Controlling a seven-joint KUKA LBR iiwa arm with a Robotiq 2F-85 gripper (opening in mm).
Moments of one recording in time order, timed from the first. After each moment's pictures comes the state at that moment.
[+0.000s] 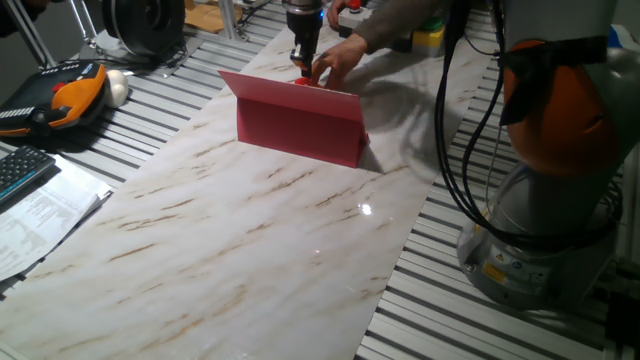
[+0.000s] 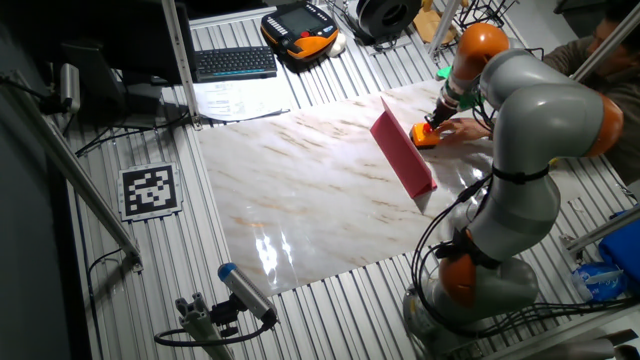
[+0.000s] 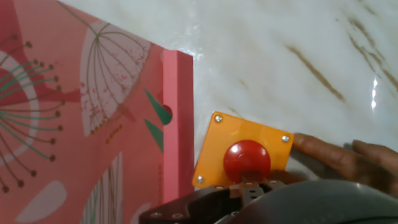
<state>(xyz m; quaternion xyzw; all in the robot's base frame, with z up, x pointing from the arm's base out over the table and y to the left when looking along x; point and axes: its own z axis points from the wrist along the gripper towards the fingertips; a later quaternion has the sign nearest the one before) 0.539 -0.210 0.127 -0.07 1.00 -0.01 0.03</state>
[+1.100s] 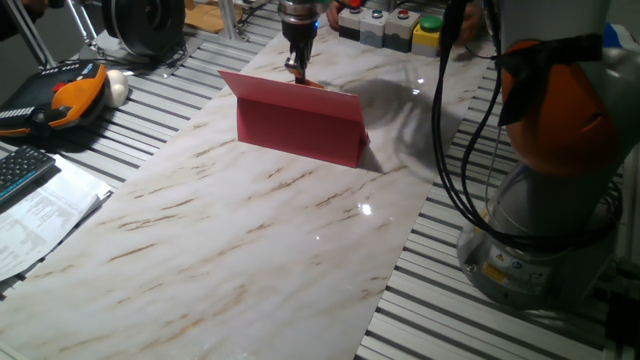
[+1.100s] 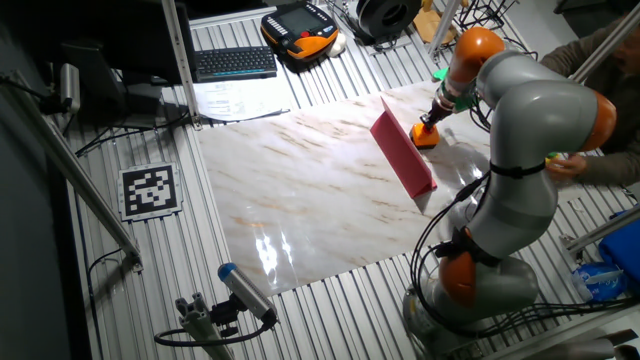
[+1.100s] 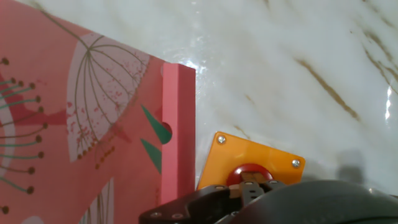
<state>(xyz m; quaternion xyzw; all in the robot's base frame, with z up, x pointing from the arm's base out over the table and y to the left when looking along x) 0.557 -0.206 0.102 -0.07 1.00 0.00 0.04</state>
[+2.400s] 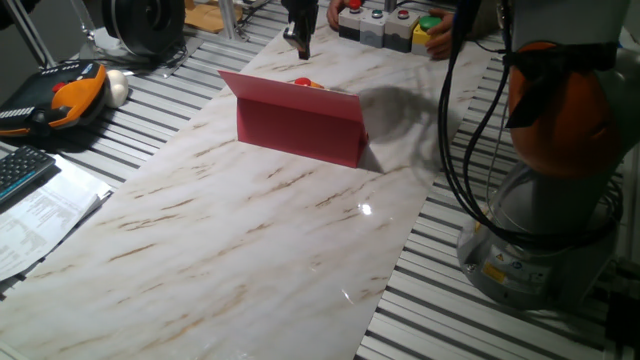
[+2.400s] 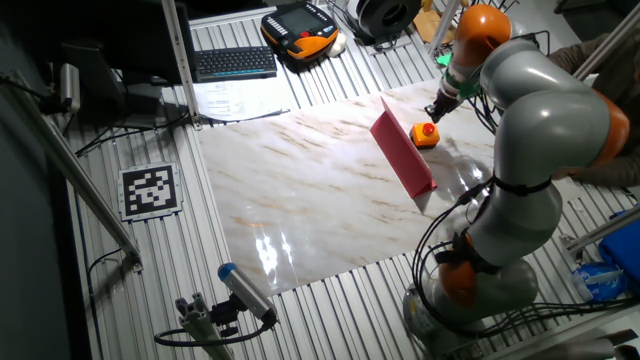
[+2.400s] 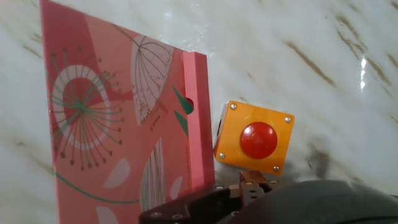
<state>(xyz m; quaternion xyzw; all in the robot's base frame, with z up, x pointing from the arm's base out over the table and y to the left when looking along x) 0.526 -0.183 0.192 -0.05 1.00 -0.02 0.00</state>
